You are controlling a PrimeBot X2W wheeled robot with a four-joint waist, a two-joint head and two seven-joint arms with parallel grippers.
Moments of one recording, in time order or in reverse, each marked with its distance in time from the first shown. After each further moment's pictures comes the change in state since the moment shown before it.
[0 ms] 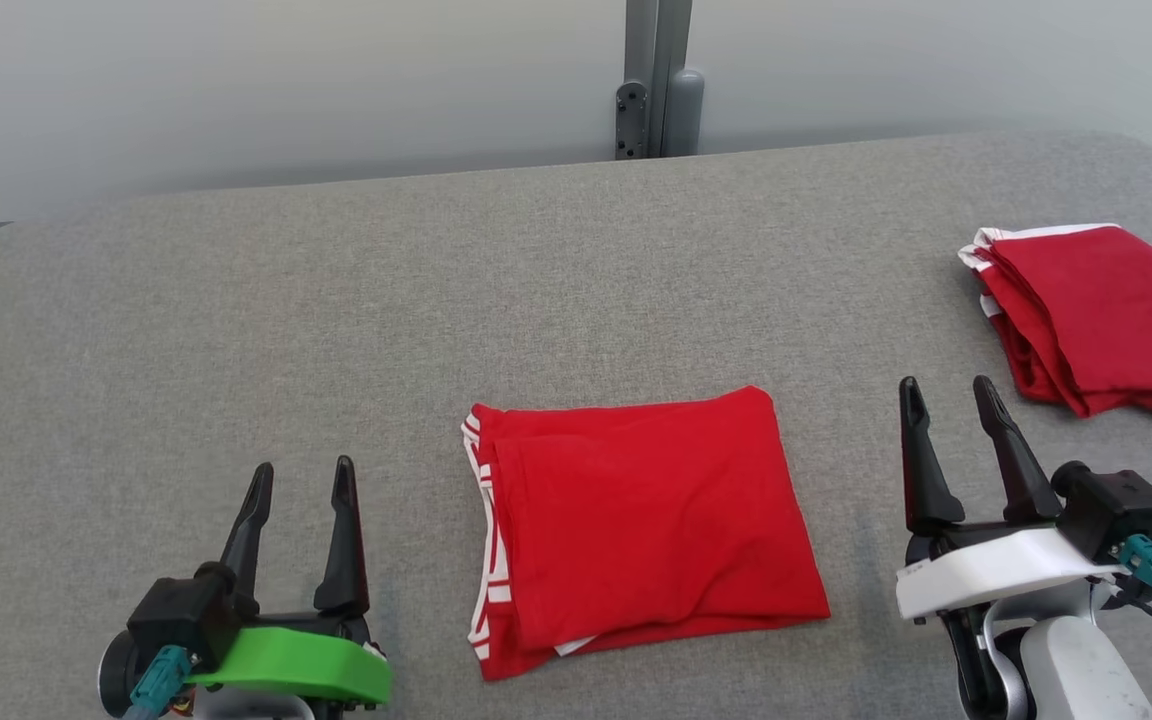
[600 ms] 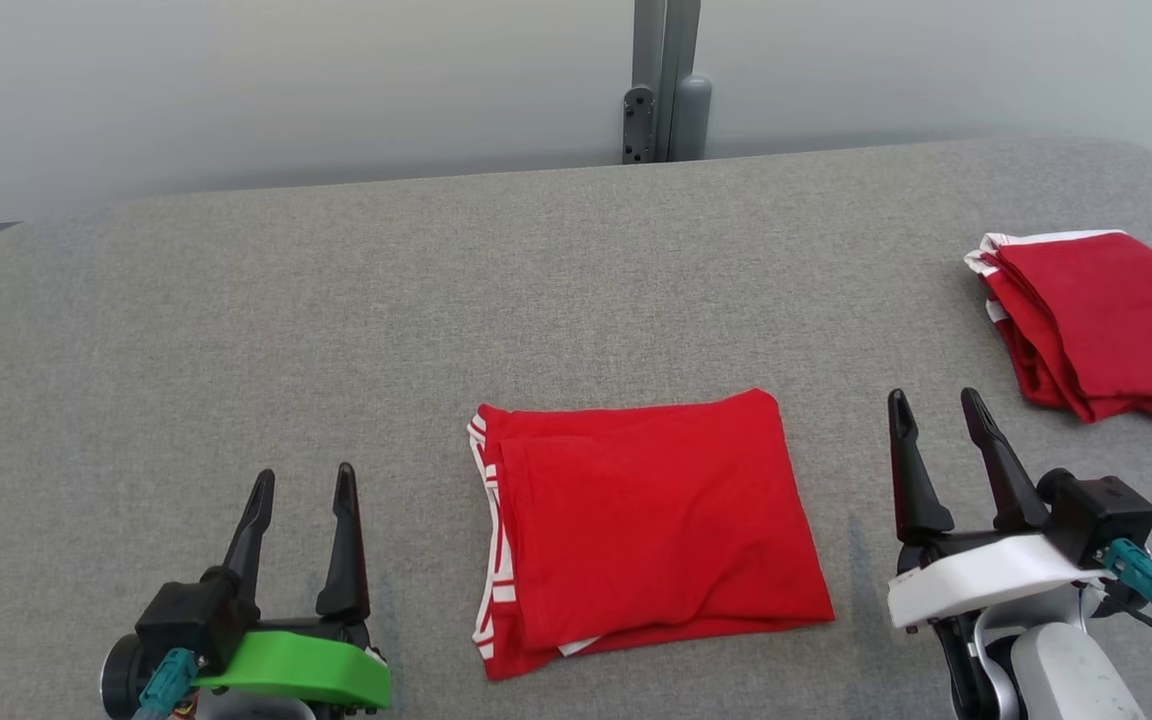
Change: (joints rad) left arm 0.005 -0.054 0.068 0.040 0.080 -0.059 0.000; right arm 0.001 0.004 0.012 0.030 -0.008 0.000 0.000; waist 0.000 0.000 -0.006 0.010
